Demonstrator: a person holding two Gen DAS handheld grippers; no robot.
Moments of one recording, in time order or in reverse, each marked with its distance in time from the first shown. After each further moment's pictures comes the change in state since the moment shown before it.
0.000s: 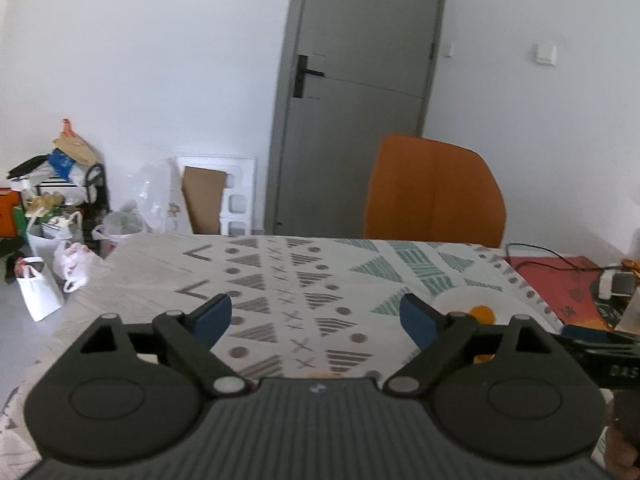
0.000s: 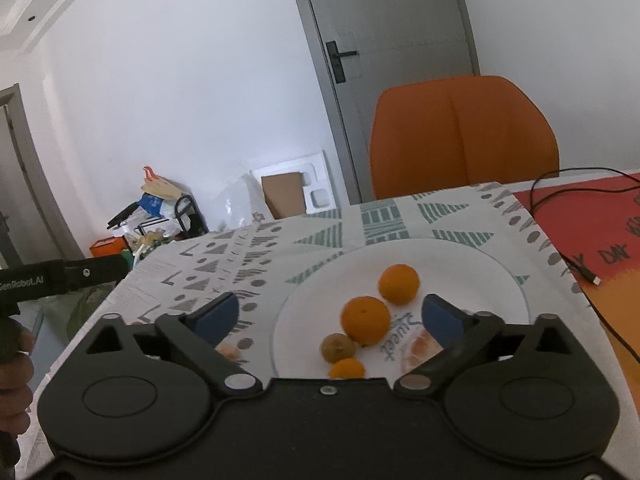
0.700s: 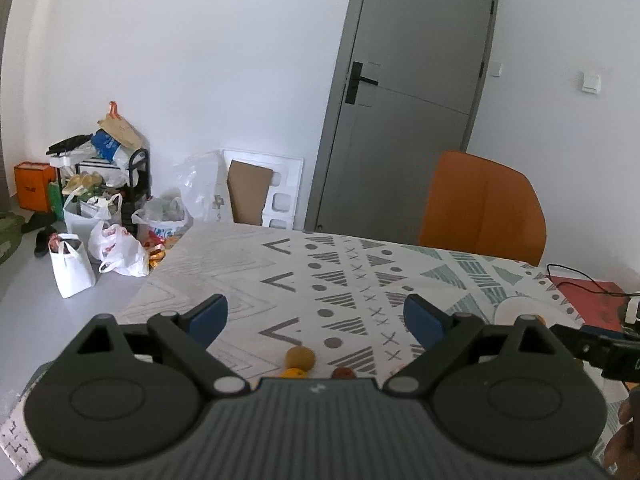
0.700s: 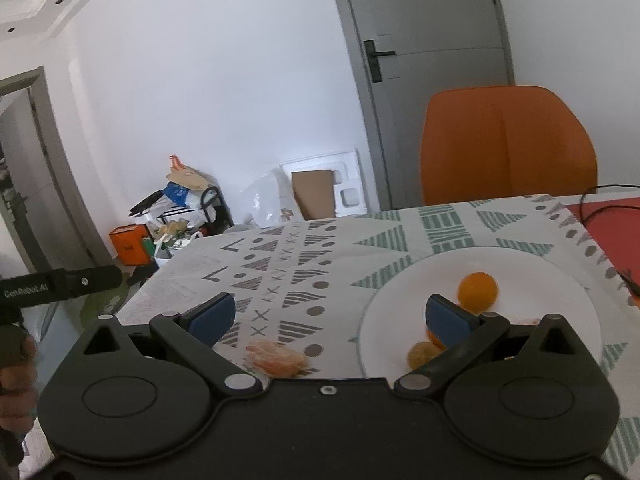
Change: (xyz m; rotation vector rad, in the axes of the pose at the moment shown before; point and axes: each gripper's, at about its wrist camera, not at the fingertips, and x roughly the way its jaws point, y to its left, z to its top) left arm -0.019 0.071 -0.010 -0.097 -0.013 0.082; right arm 0.018 0.058 0.000 -0.054 0.019 0.065
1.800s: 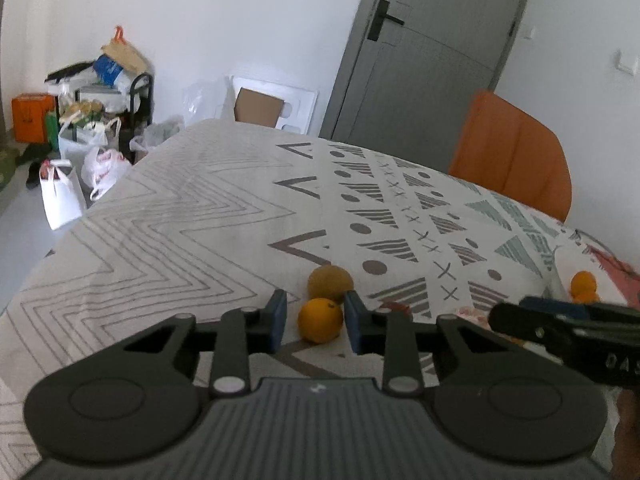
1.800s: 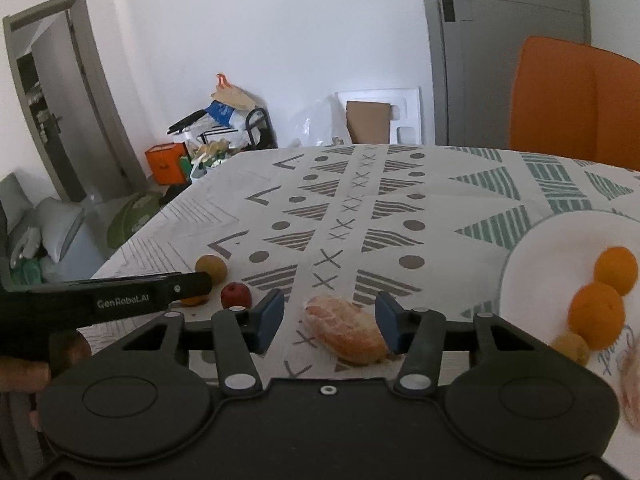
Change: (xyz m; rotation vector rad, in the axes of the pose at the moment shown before) left arm 0.076 0.029 -0.051 -0.064 0.178 0.000; right arm 0.087 0.051 -0.019 -0.147 0.211 0.106
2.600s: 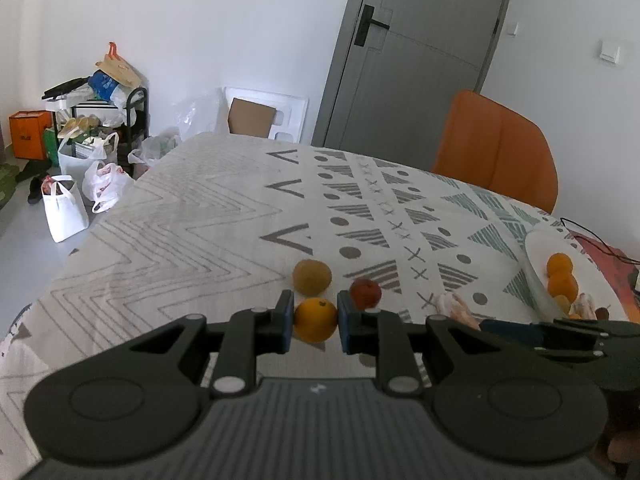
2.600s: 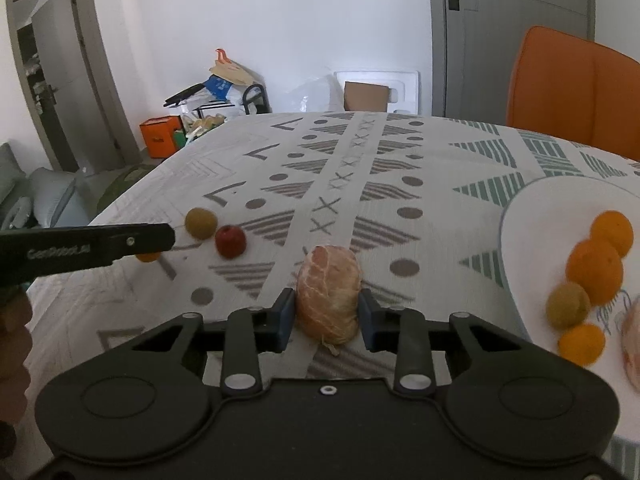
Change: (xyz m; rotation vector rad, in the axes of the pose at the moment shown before) left arm -0.040 -0.015 -0.008 0.033 -0.013 -0.005; right arm -0.016 0.008 -0.033 -0.043 0.048 -0.027
